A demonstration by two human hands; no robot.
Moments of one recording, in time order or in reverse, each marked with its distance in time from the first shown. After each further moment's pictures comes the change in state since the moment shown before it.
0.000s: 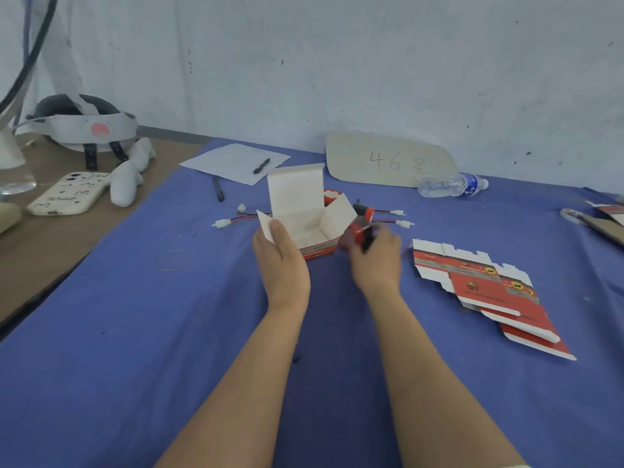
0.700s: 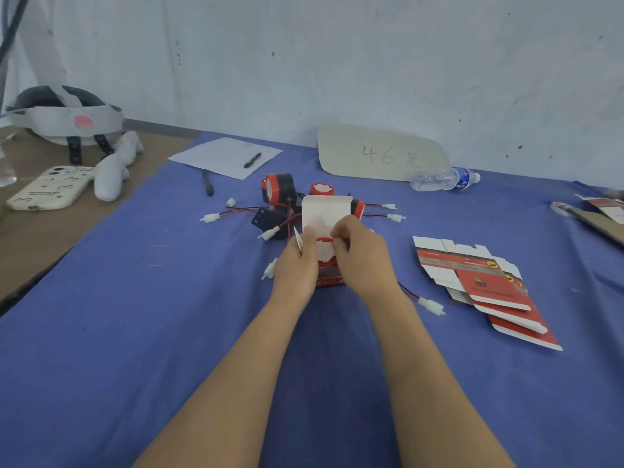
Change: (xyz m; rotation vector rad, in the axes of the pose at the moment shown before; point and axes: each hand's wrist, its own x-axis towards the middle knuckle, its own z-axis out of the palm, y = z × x) left_hand -0.009 -0.012 0.008 0.347 -0.383 -0.058; right_hand -0.023 -0.017 -0.023 -0.136 -0.189 -0.297
